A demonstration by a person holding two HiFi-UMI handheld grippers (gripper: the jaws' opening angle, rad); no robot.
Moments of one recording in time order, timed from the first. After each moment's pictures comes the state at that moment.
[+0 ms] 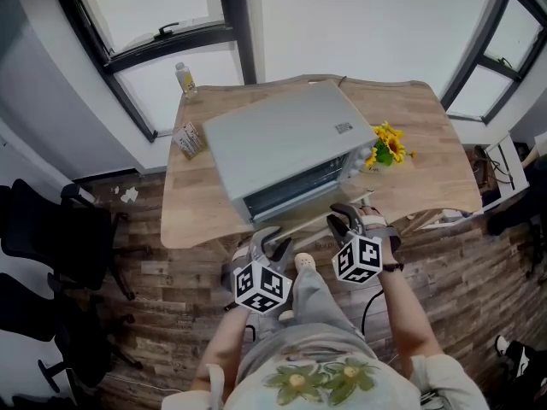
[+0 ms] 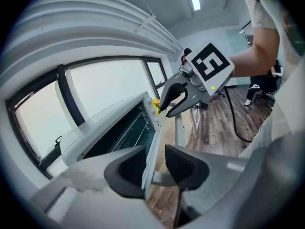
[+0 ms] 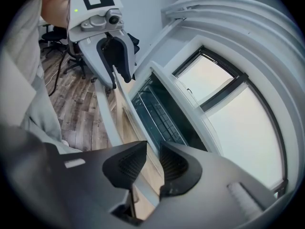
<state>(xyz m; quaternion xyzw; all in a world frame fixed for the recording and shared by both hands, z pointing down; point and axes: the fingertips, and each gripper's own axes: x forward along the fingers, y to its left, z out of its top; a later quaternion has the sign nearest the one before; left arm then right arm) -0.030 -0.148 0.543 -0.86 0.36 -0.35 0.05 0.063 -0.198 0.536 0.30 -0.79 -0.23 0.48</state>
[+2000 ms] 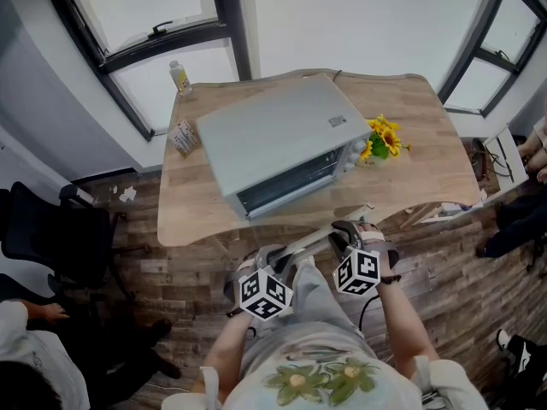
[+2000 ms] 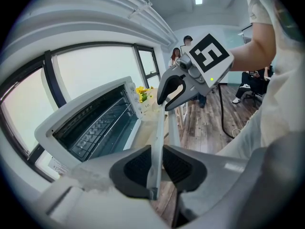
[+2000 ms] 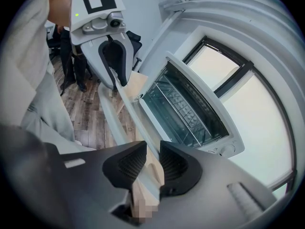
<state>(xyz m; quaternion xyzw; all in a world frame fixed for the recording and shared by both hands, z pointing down) -0.013 -0.103 0.601 -0.87 0.30 -0.40 0.00 0.085 -0.152 0.586 0.28 -0.80 -0.18 0.51</state>
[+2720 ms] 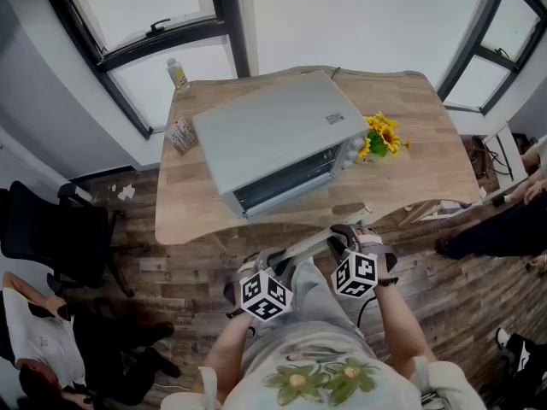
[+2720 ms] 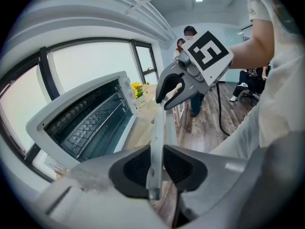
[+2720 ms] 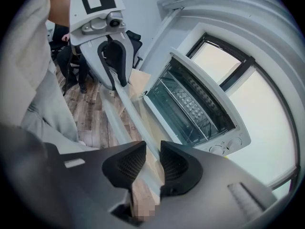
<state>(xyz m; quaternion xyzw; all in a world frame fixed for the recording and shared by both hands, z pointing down) -0.007 -0.090 0.619 -0.86 0.29 -0.42 -0.01 0.091 -0.140 0.604 0.27 -0.80 -0.16 0.51</state>
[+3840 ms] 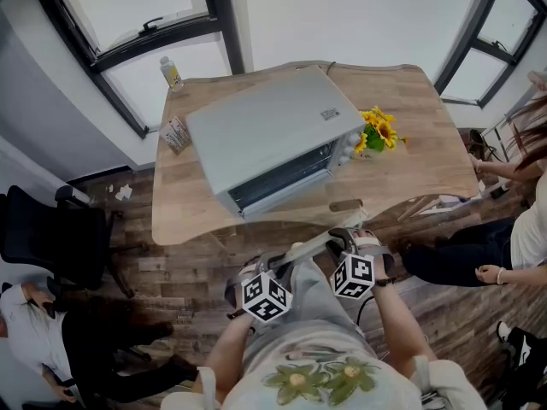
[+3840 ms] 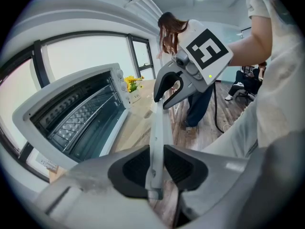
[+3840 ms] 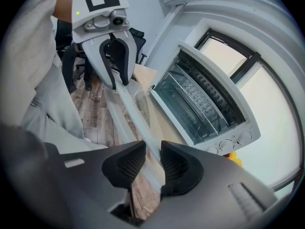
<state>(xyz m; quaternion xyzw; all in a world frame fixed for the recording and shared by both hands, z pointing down) 0.001 -0.076 0.644 -0.86 0.26 -0.43 -0.03 0.098 -0.126 0.632 0.25 -0.80 -0.14 0.53</state>
